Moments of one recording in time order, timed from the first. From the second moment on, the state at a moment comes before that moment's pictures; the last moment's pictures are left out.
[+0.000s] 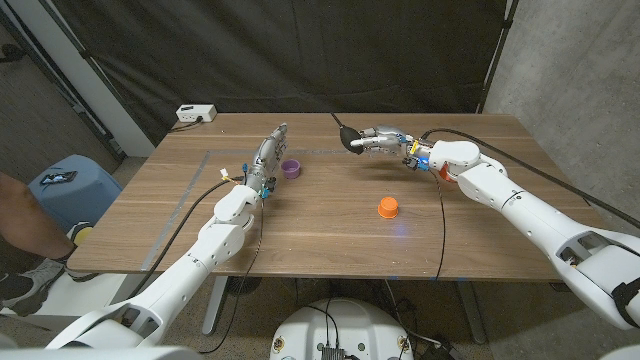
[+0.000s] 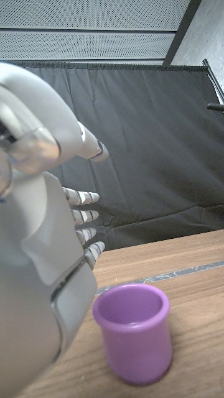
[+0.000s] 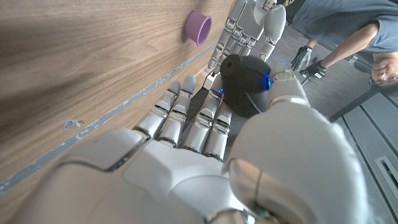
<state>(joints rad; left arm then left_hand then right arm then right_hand) 0.85 0.43 0.41 -1.32 -0.66 -0.34 -0.04 0.43 0.18 0.55 -0.02 0.18 0.10 -0.05 0.19 0.18 -0.01 -0.01 0.20 0.18 -0.11 0.04 0.18 0.17 -0.07 0.05 0.20 0.17 -0.53 -0.59 -0.60 -1.27 0.49 0.15 0.56 0.91 -0.07 0.23 -0.13 0.35 0.79 -0.12 0.28 0.20 0.78 -0.14 0.36 0.33 0.52 -0.05 0.34 0.37 0.42 -0.04 0.22 0.18</state>
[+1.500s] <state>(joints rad) 0.86 0.43 0.41 -1.33 -0.66 -0.35 -0.03 0.43 0.18 0.55 -0.03 0.18 0.10 -0.05 0.19 0.18 -0.01 -0.01 0.20 0.18 -0.11 0.04 0.18 0.17 -0.07 0.05 0.20 0.17 -0.57 -0.56 -0.55 -1.21 0.71 0.01 0.65 0.92 -0.05 0.22 -0.13 0.32 0.79 -0.11 0.26 0.20 0.79 -0.12 0.36 0.33 0.53 -0.05 0.35 0.38 0.42 -0.04 0.22 0.18</state>
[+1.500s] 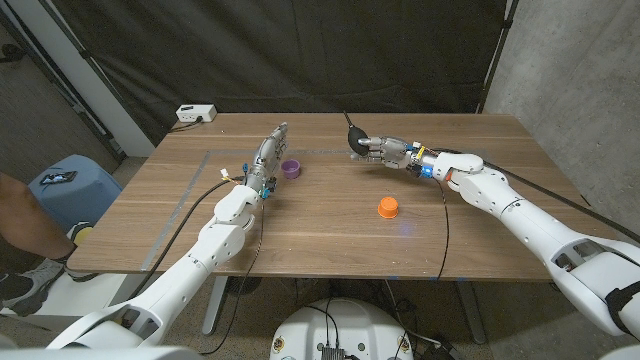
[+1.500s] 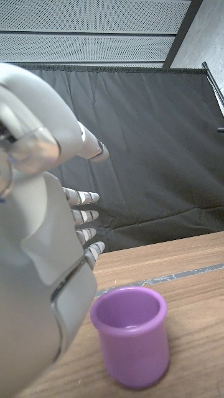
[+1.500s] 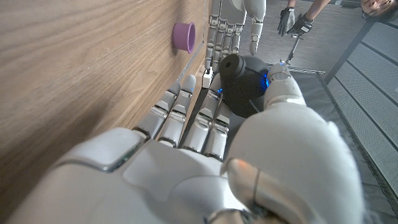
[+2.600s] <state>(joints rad) 0.85 0.42 0.41 -1.31 -0.67 -0.34 -0.05 0.42 0.18 0.55 -0.03 0.18 0.10 -0.05 0.19 0.18 -0.01 -0.01 0.20 0.18 -0.11 0.04 0.18 0.17 -0.06 0.06 0.20 0.17 -0.57 -0.54 -0.54 -1.19 0.74 -0.03 0.64 0.94 -0.03 0.21 -0.14 0.31 0.84 -0.11 0.27 0.21 0.82 -0.12 0.37 0.33 0.56 -0.05 0.36 0.38 0.43 -0.05 0.22 0.18</state>
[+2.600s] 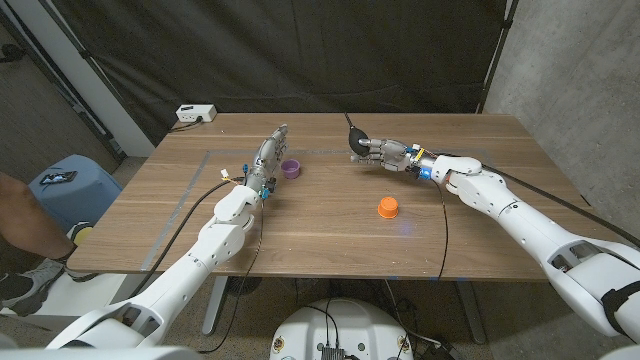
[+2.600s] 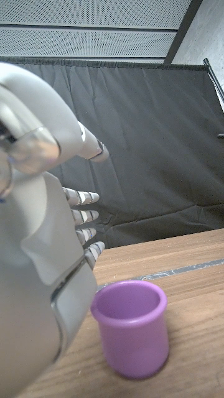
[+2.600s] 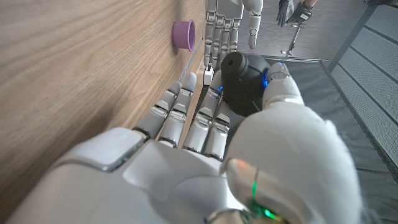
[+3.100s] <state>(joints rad) 0.85 0.43 0.41 -1.31 -0.67 -0.34 -0.05 0.42 0.18 0.55 -0.03 0.18 0.10 -0.06 0.19 0.18 0.00 -0.01 0.20 0.18 -0.11 0.04 0.18 0.17 -0.06 0.06 0.20 0.18 -0.58 -0.53 -0.53 -1.20 0.75 -0.04 0.62 0.96 -0.03 0.21 -0.14 0.30 0.88 -0.11 0.27 0.21 0.88 -0.13 0.39 0.32 0.60 -0.06 0.36 0.38 0.45 -0.05 0.23 0.18</state>
